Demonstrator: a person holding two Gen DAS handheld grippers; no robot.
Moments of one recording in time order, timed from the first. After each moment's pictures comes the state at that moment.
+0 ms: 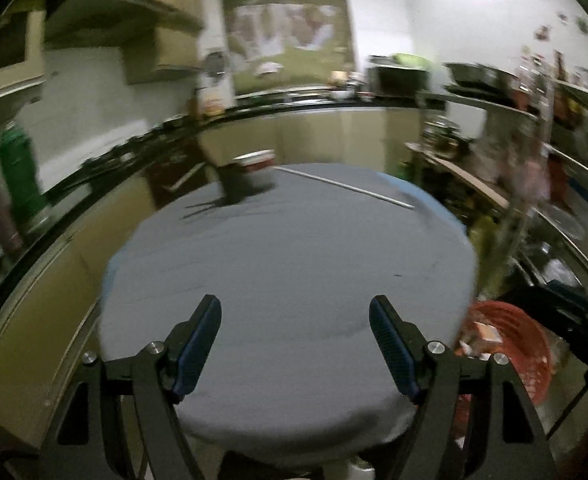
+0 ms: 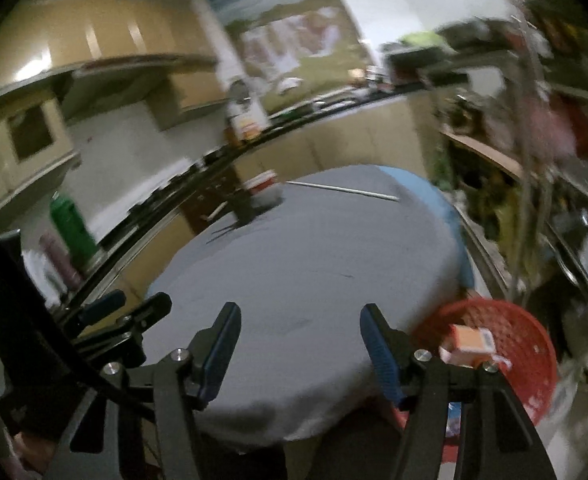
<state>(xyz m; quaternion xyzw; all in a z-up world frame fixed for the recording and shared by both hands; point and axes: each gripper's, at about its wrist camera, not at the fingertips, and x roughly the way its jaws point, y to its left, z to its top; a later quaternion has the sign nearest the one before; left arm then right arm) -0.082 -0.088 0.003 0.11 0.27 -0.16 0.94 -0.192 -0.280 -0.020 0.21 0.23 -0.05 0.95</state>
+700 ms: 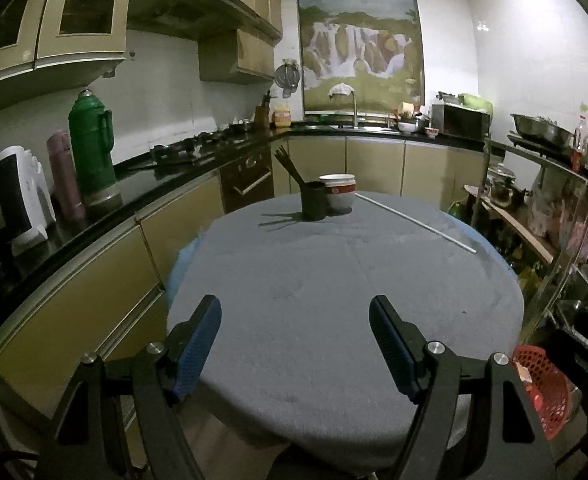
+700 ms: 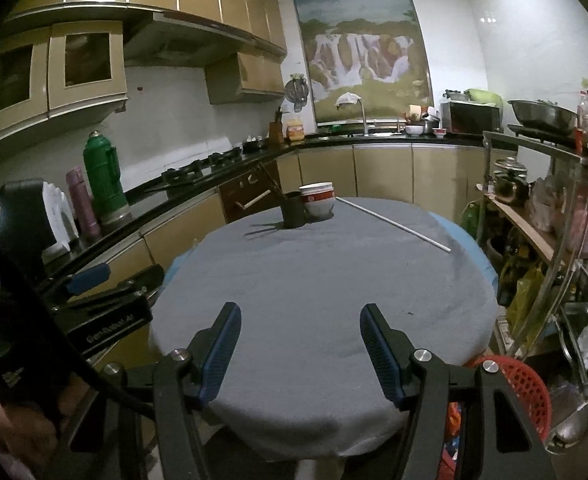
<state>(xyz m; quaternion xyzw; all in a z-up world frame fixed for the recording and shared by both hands) -0.071 0.008 0.028 0.05 0.24 -0.08 0.97 -0.170 -0.150 0.029 0.08 0.22 -0.03 0.97</state>
